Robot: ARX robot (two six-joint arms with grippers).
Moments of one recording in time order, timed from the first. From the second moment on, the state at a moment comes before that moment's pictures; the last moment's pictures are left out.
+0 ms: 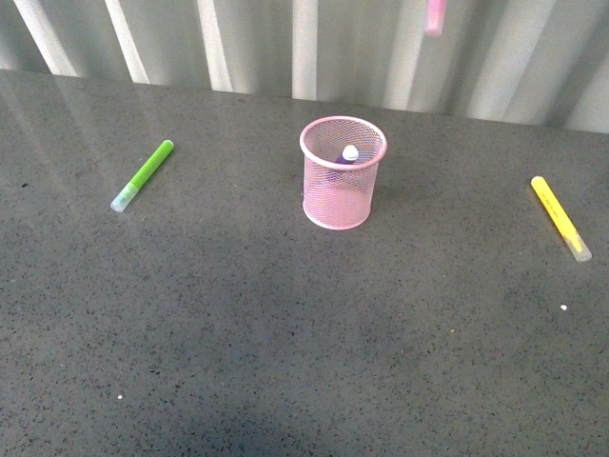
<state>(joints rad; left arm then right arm) 0.00 0.00 0.02 0.00 0.00 0.00 0.17 1.93 1.12 0.70 -0.39 0.37</state>
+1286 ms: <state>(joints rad) 0.00 0.00 0.02 0.00 0.00 0.00 0.30 2.24 1.14 1.01 -0.39 0.27</state>
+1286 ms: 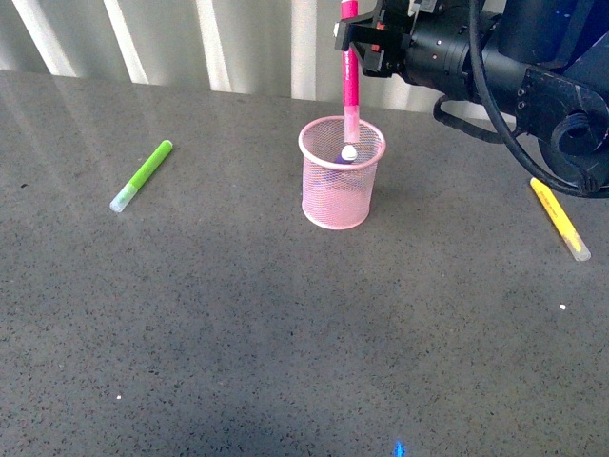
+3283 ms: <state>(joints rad) 0.00 0.00 0.02 0.00 0.00 0.00 -0.28 0.63 0.07 0.56 -0.27 -0.01</state>
